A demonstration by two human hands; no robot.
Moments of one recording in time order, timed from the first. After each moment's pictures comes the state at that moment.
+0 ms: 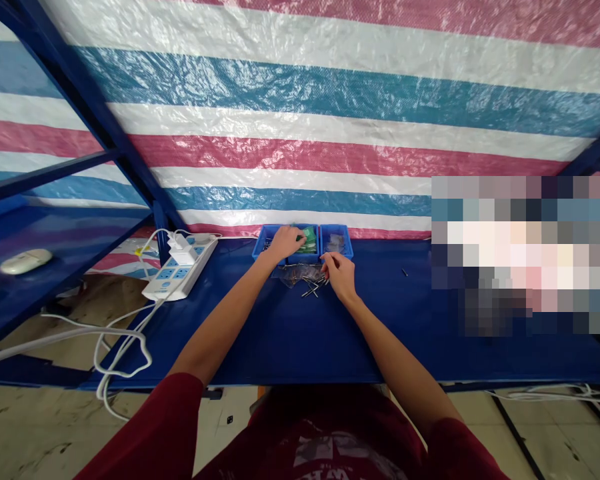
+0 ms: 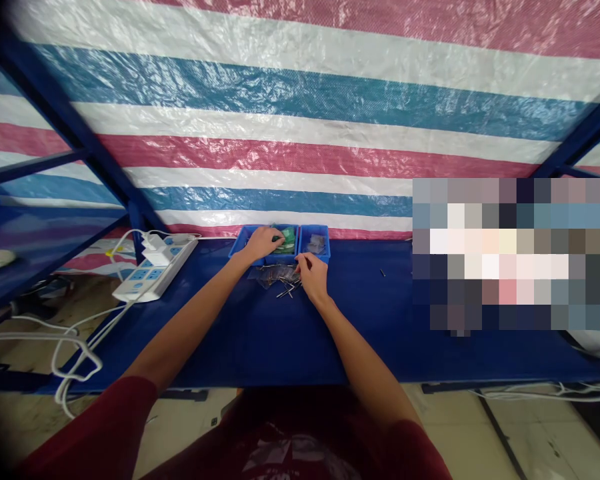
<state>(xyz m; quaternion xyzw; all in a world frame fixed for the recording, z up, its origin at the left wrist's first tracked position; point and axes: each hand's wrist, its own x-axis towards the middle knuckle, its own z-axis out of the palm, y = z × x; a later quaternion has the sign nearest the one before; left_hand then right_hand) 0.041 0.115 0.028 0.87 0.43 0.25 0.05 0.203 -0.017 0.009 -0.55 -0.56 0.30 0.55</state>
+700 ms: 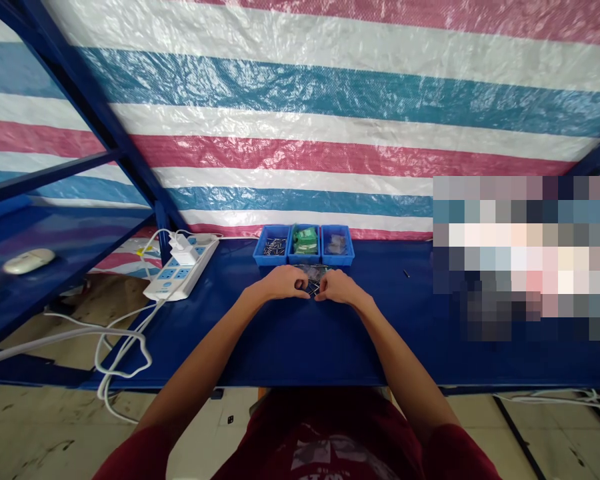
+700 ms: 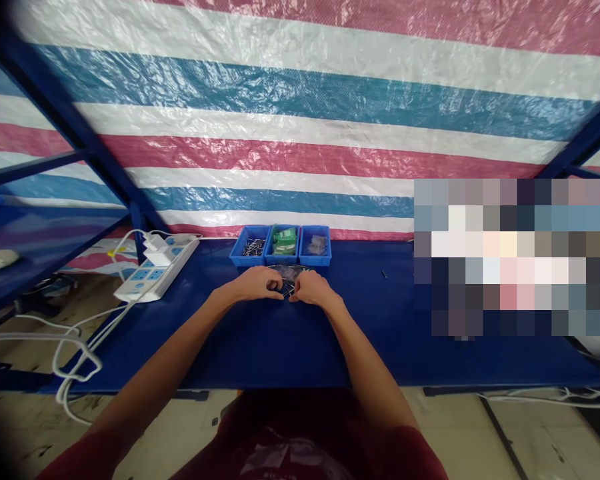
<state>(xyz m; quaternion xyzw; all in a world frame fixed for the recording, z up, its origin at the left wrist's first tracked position) 0.018 0.014 0.027 0.93 0.32 0.10 0.18 0.217 -0.020 0.016 -0.59 -0.75 0.27 0.12</state>
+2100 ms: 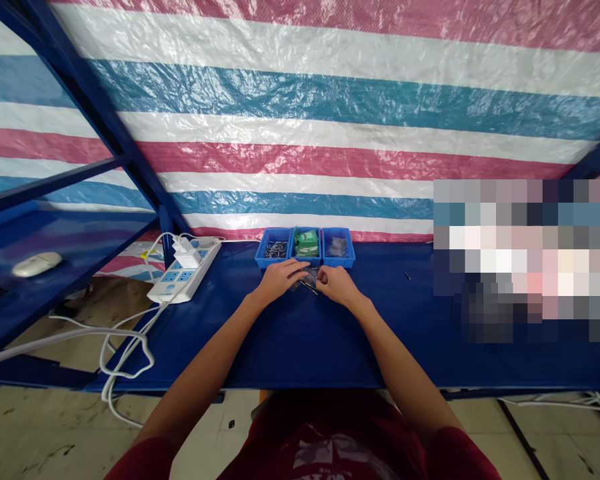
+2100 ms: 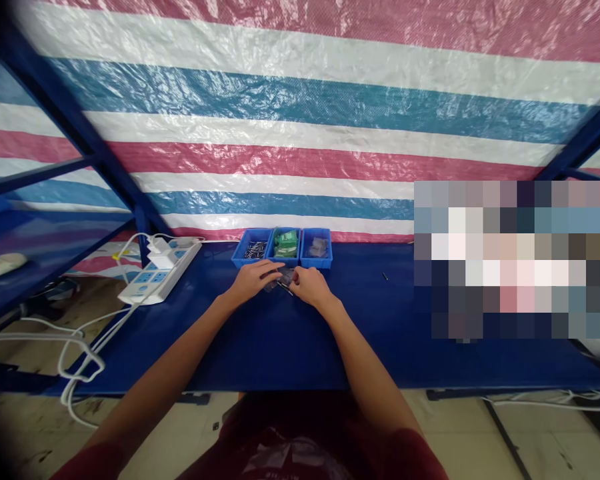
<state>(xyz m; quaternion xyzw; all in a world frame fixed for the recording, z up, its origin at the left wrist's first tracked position) 0.008 0.015 0.010 0.88 0.33 0.33 0.03 0.207 -0.019 0.019 -0.58 -0.78 0.15 0.19</state>
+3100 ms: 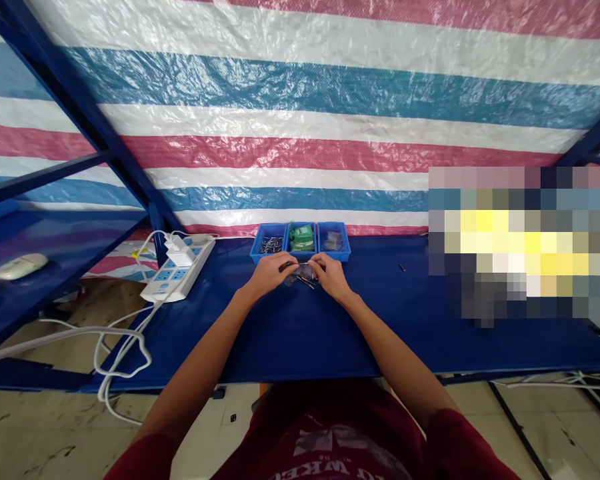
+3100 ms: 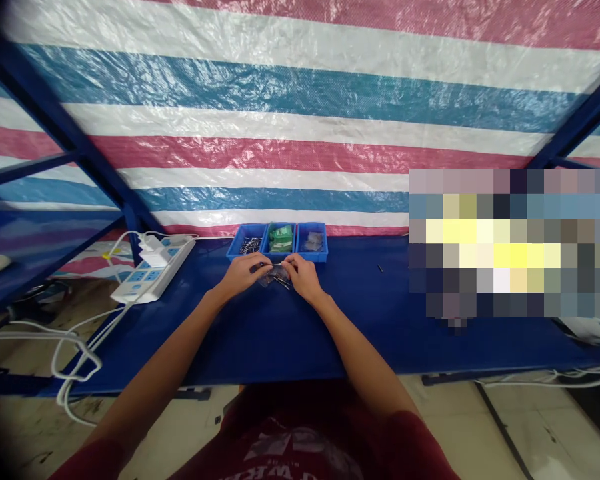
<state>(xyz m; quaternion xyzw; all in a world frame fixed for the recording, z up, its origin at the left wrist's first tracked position) 0.002 0.011 0.028 0.88 0.36 0.30 0.09 0.198 -0.019 0.006 -0.49 -0.67 0.30 0.47</state>
